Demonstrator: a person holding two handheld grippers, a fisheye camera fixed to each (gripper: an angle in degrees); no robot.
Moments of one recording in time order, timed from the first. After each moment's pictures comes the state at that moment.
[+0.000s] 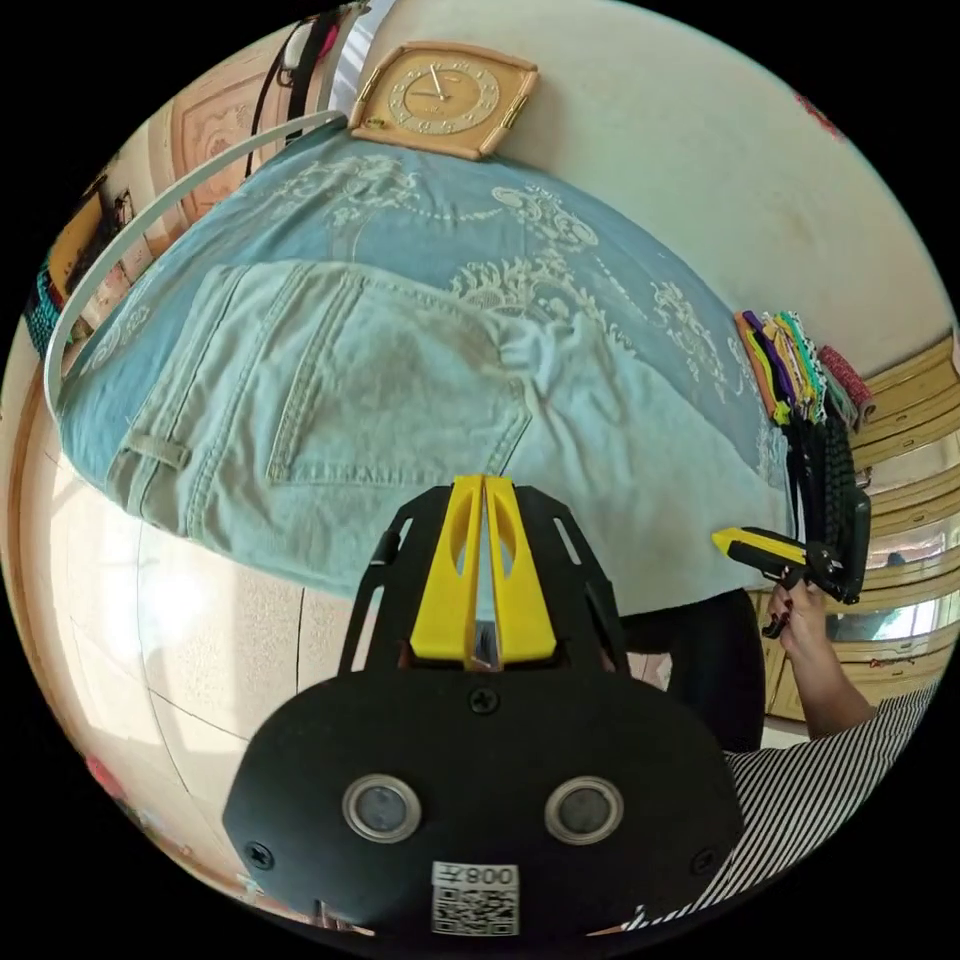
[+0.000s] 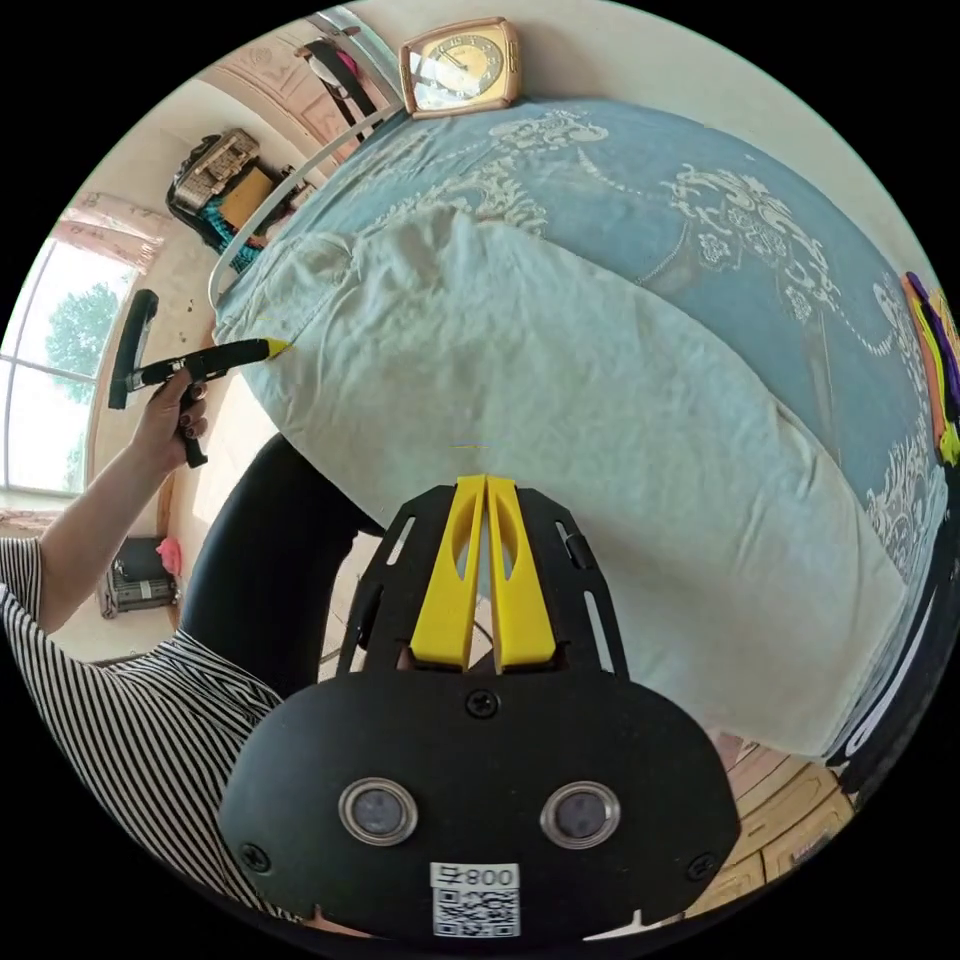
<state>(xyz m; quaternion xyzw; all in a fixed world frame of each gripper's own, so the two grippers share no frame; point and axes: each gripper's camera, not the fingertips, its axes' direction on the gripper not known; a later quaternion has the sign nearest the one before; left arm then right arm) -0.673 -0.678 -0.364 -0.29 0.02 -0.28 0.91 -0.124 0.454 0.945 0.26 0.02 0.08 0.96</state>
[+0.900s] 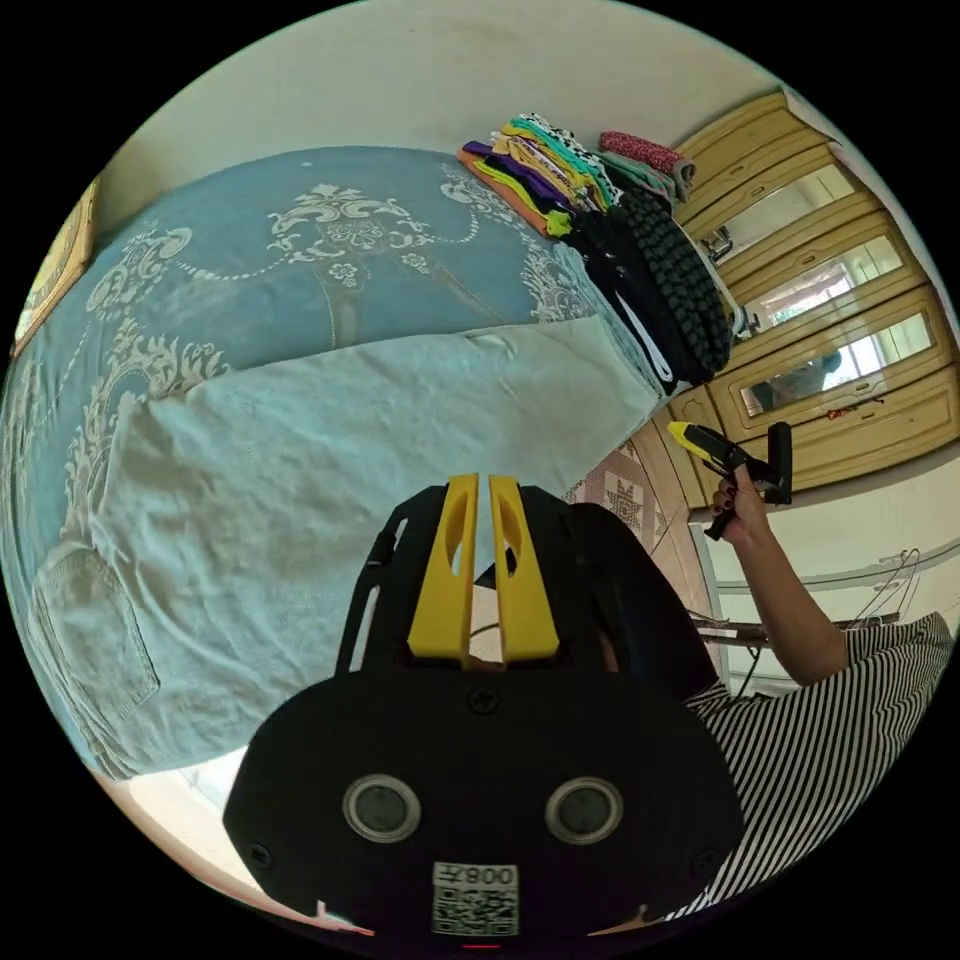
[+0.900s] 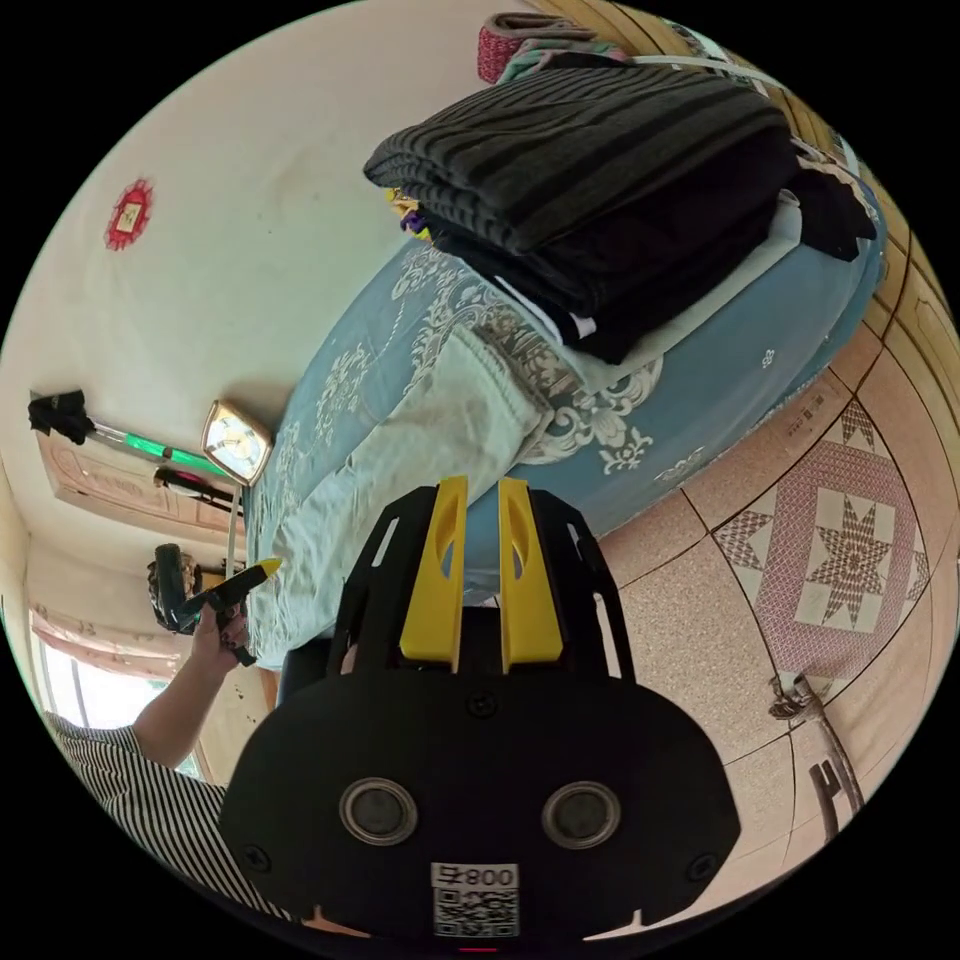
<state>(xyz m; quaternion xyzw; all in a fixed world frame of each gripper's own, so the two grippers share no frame) -0.410 -1.106 -0.354 -0.34 0.25 -0.01 0.91 0.061 0.877 1.106 0.53 -0.13 0.47 0.70</state>
